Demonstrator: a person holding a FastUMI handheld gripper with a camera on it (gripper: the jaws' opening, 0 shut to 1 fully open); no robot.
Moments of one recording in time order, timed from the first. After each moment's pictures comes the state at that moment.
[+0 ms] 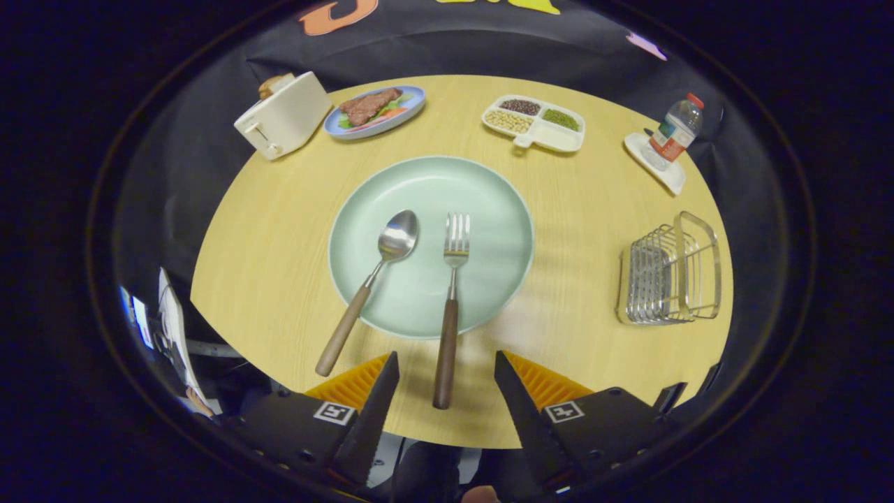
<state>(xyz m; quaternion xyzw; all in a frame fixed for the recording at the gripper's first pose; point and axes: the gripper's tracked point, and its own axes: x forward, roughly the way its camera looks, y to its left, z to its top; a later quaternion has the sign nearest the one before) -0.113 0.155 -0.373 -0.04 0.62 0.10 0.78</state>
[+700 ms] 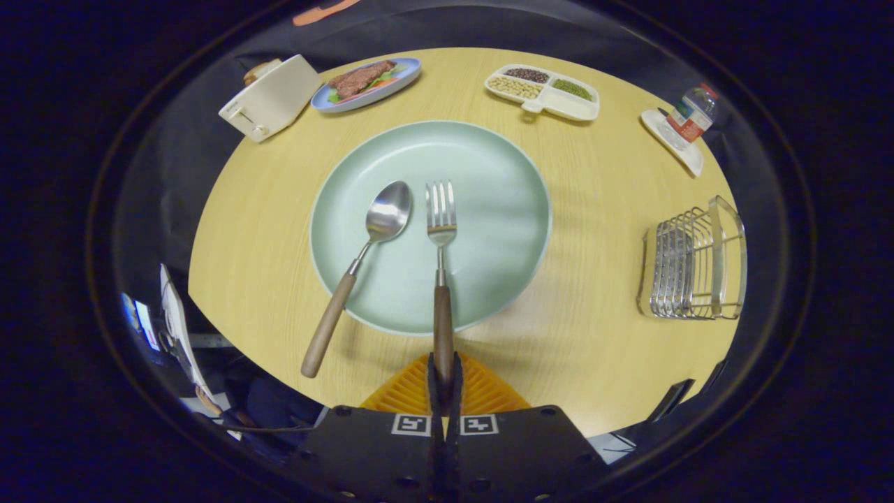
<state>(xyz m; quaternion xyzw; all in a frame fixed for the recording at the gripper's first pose) -0.114 0.153 -0.388 -0.04 0.66 0.10 0.74</state>
